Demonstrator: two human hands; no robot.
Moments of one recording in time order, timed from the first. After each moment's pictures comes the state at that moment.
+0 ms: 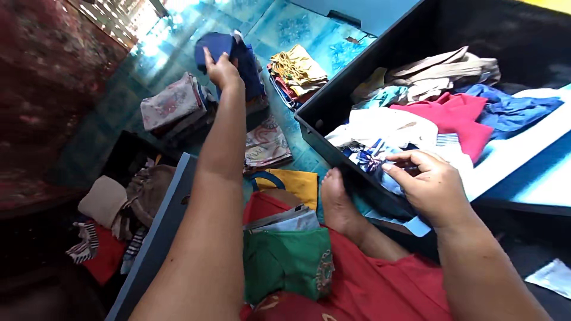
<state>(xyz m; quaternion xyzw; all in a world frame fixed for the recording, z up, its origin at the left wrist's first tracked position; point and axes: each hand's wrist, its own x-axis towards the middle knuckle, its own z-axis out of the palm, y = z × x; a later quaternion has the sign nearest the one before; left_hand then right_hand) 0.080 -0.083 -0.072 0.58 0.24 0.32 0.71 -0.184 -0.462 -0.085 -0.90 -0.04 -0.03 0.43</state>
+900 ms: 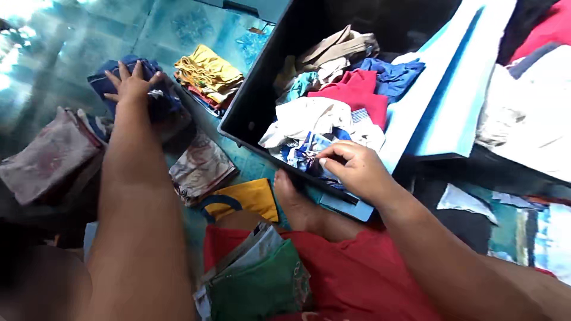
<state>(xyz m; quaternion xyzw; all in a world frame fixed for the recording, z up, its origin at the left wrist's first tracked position) 0.161 -0.046 -0.127 0.98 0.09 -0.09 0.11 -0.179 -0.463 -0.079 -0.91 0.02 0.03 0.41</state>
